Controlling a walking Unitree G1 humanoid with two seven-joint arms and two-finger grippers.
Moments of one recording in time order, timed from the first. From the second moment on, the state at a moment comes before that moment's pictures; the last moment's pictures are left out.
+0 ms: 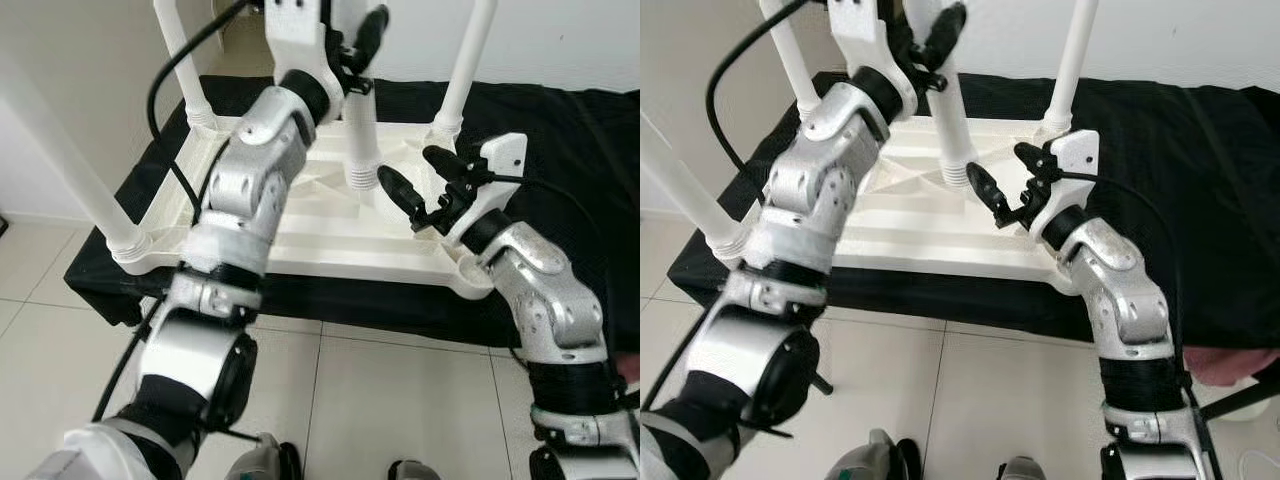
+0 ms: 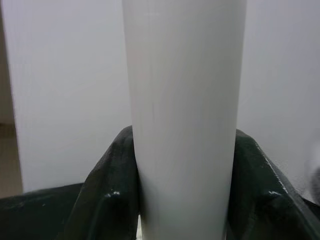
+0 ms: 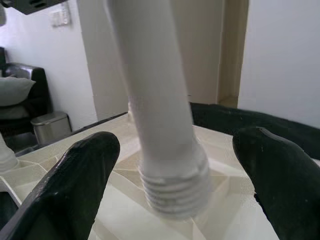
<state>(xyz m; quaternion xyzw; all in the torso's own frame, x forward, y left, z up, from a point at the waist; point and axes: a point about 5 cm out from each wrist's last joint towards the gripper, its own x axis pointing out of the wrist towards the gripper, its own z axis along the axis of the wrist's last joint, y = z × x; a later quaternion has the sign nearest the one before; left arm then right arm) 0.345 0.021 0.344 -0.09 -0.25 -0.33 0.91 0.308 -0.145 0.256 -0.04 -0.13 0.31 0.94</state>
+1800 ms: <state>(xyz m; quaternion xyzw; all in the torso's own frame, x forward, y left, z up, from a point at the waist) 0.312 -0.013 0.329 -0.06 -0.25 -0.39 0.88 0.341 -0.113 0.242 -0.11 -0.12 0.24 0.96</state>
